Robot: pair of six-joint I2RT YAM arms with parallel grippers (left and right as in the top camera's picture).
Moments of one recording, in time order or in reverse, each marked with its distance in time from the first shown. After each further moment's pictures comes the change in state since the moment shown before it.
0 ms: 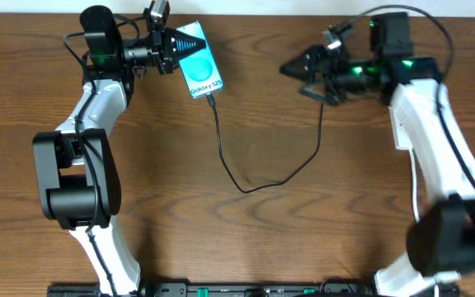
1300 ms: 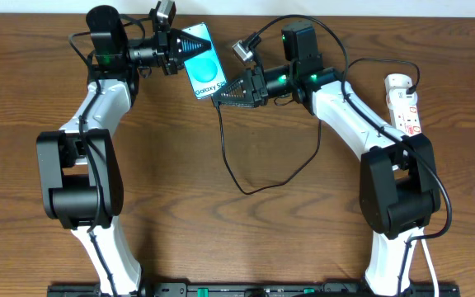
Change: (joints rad) left arm -0.022 0.000 0.000 0.002 -0.005 -0.007; right arm 0.279 0.336 -0.003 0.700 -0.497 0.177
